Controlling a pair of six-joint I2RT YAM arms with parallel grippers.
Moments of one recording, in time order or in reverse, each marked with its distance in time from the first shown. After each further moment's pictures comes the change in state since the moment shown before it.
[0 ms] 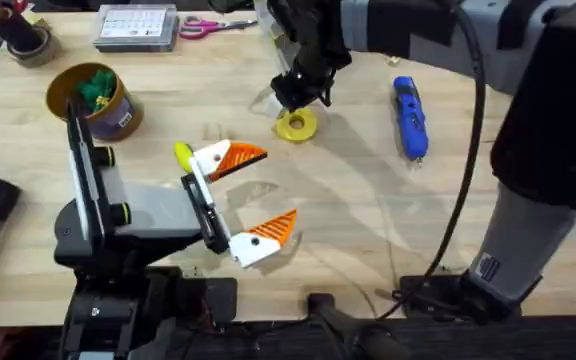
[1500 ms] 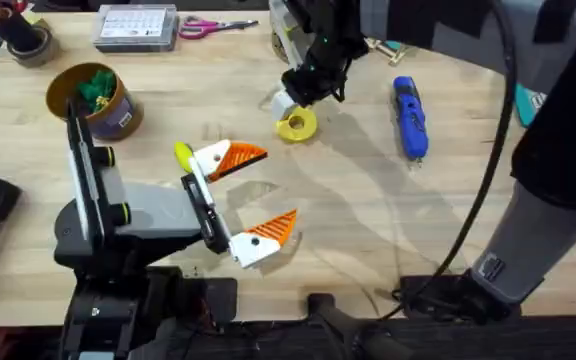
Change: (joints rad) left arm 0.000 0.000 0.000 0.000 0.000 0.000; right arm -0.031 -0.050 -0.002 -0.089 -0.023 -0.003
